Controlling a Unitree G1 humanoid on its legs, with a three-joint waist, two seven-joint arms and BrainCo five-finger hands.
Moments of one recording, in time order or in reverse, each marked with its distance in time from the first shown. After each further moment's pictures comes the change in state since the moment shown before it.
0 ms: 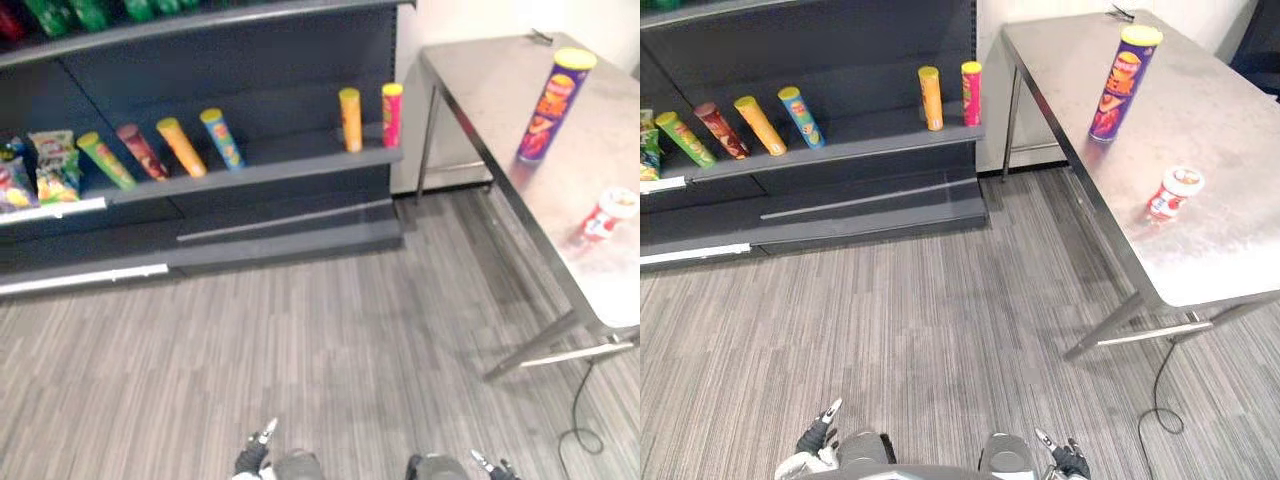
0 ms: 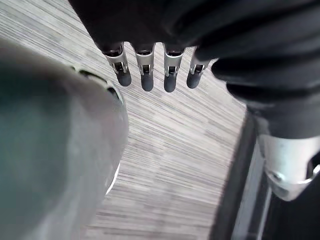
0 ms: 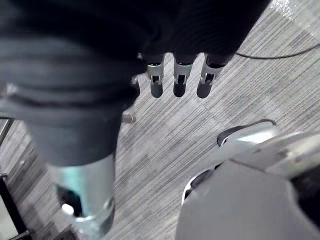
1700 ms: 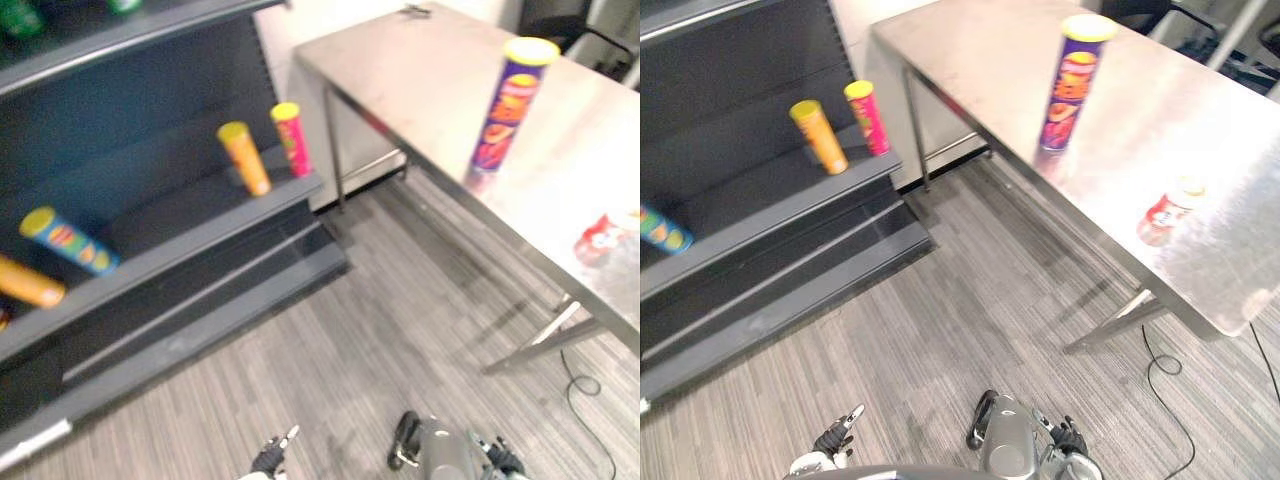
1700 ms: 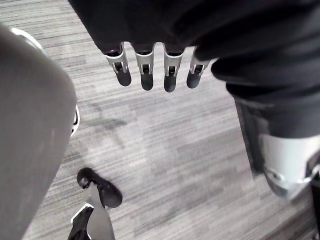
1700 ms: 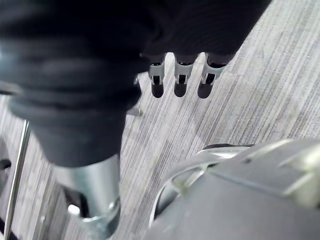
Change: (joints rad) left arm -0.037 0.014 -0.138 0.088 0.072 0.038 -0.005; right arm -0.044 -0.045 0.061 0.027 0.070 -0.015 0.001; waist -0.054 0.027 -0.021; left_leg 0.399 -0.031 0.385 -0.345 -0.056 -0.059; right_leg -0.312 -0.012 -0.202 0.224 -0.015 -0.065
